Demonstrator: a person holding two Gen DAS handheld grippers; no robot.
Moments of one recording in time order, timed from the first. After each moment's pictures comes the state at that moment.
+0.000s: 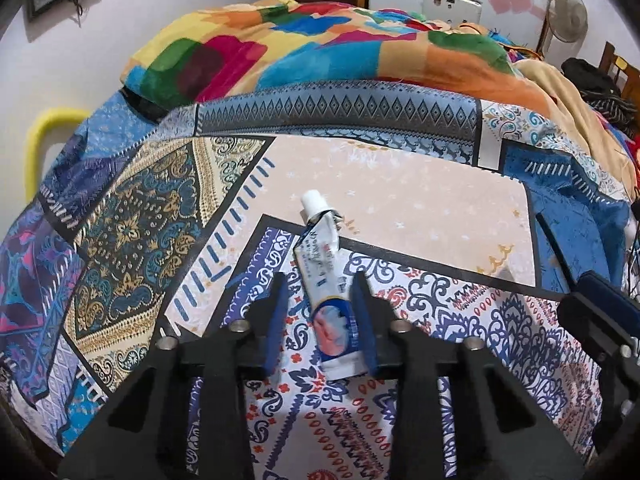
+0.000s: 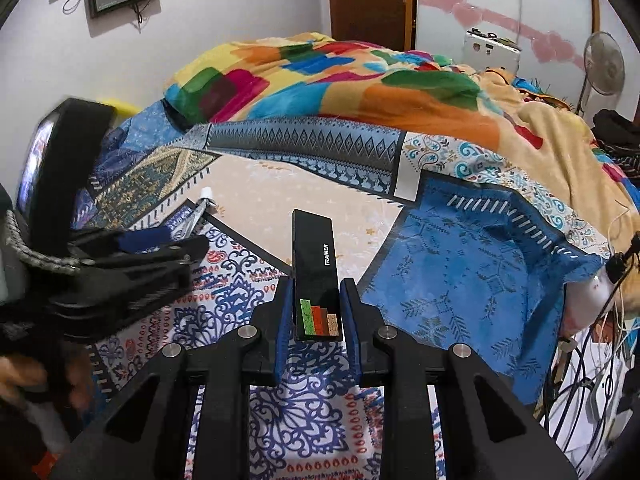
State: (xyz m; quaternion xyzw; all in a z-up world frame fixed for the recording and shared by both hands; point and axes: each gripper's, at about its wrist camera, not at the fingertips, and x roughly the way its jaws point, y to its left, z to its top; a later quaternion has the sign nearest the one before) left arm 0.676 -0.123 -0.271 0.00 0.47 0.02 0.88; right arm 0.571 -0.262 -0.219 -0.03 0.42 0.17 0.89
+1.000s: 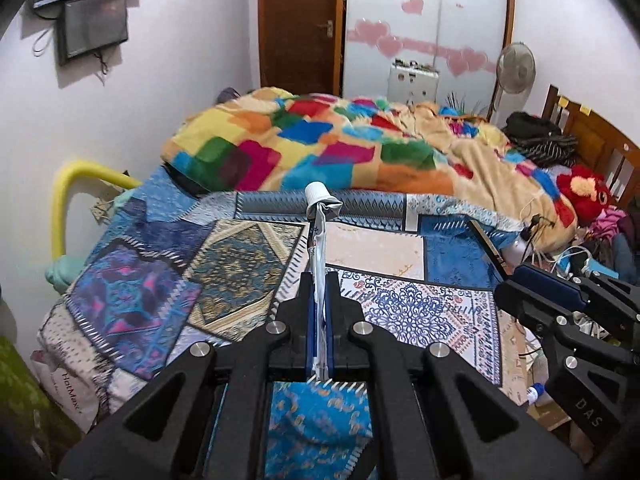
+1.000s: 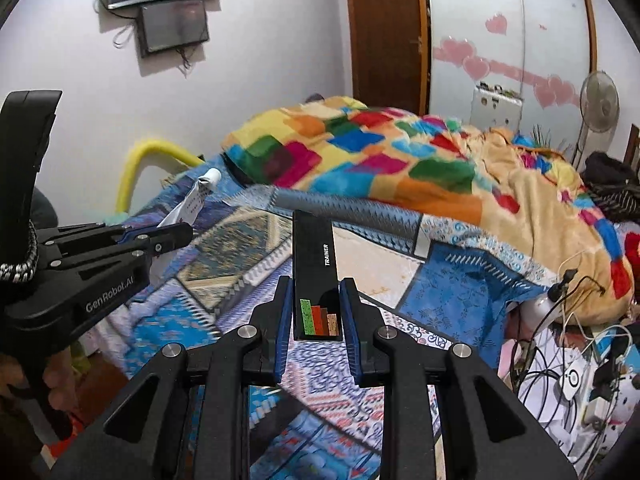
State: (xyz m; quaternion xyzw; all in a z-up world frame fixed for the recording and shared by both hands) left arm 0.506 -0.074 -0.072 -0.01 0.36 -0.03 0.93; right arm 0.453 -0.233 -0.075 -0.03 0.34 0.21 0.92
